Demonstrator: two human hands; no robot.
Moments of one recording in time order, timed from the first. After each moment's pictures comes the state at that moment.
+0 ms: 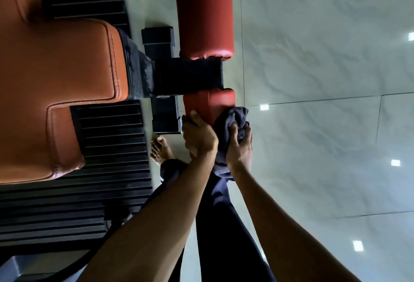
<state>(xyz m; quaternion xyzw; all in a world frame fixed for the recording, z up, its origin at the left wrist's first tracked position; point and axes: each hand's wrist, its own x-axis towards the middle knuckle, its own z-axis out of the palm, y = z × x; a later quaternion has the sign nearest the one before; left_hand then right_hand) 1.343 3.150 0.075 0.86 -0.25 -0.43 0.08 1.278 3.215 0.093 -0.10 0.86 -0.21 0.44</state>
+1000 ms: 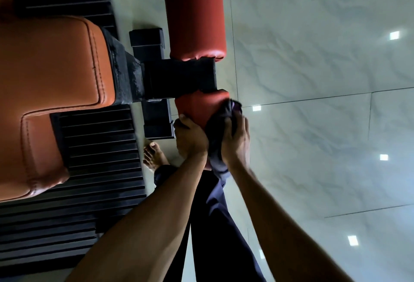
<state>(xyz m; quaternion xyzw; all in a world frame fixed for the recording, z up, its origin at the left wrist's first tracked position) 1.351 3.140 0.068 0.86 -0.24 -0.44 0.07 1.270 3.193 0.085 -0.24 0.86 -0.25 0.38</state>
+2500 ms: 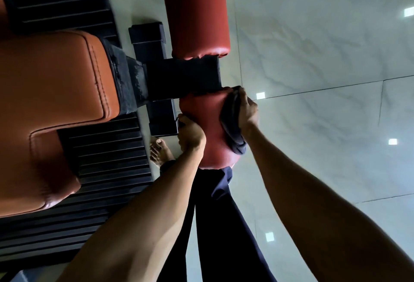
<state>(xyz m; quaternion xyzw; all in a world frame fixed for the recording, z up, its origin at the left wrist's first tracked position) 1.366 3.125 0.048 0.85 -0.17 -0.50 0.01 1.226 3.129 0.053 -0.08 0.85 -0.20 0.47</state>
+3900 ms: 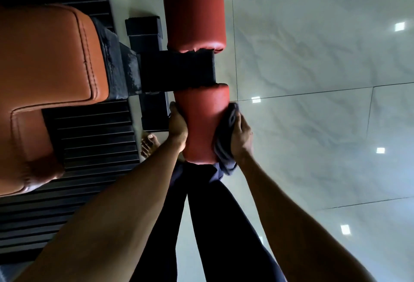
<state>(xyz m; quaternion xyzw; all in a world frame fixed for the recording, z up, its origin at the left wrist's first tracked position) 1.383 3.121 0.037 0.75 -0.09 -0.64 0.14 1.244 3.203 0.056 -0.16 0.84 -0.23 0.46</state>
